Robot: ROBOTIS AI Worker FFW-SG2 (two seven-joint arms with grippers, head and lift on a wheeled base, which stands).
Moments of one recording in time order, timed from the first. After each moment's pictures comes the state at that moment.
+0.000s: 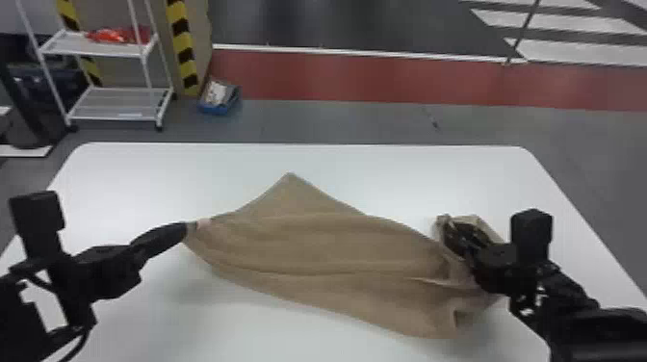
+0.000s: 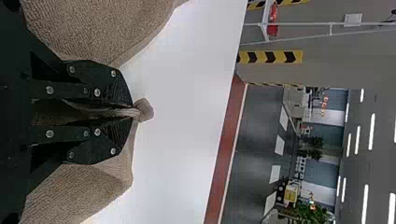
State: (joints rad) left arm 0.21 0.29 0.15 -1.99 0.62 0.77 -0.26; right arm 0.16 -0.27 -0.14 -1.68 -0.03 0.33 0.38
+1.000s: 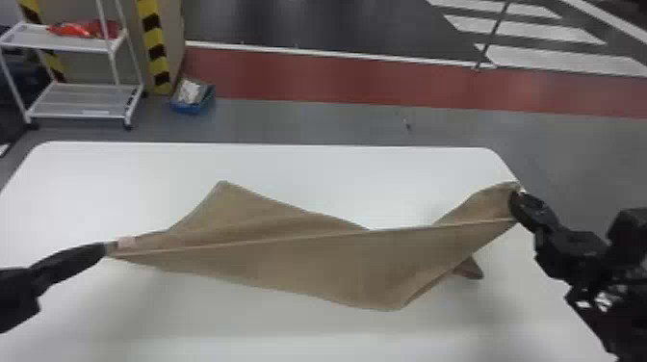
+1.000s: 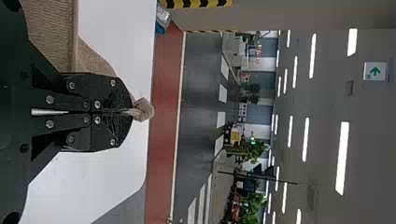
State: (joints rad) left arm 0.31 0.29 0.35 -2.20 0.65 1.03 -0.22; right arm 0.27 -0.31 -0.44 -1.78 -0.27 0.17 0.36
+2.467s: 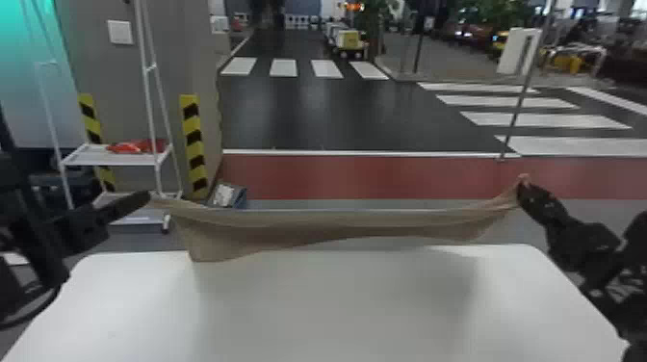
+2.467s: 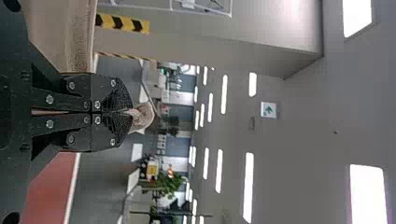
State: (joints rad) left arm -0.28 0.37 0.17 -1.71 0.80 0.76 -0.13; right arm -0.32 -0.43 -0.17 -1.12 -0.37 -0.29 0.54
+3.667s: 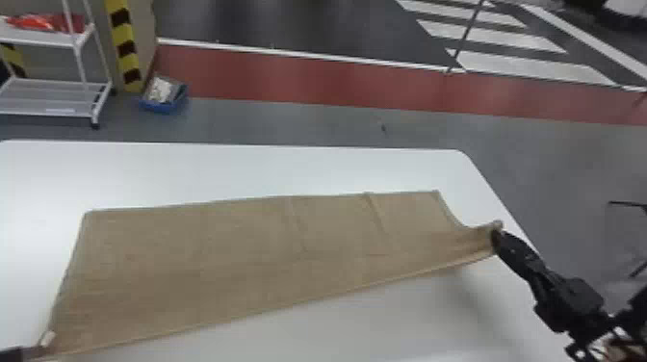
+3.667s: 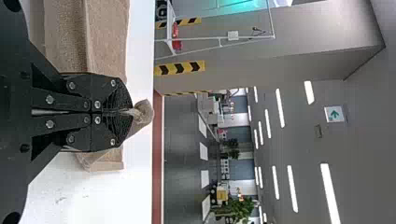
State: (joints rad) left arm 0.47 0.17 0.56 -2.51 0.74 1.47 -0.12; right arm 0.41 -0.35 -0.52 -1.59 -0.55 -0.09 0.79
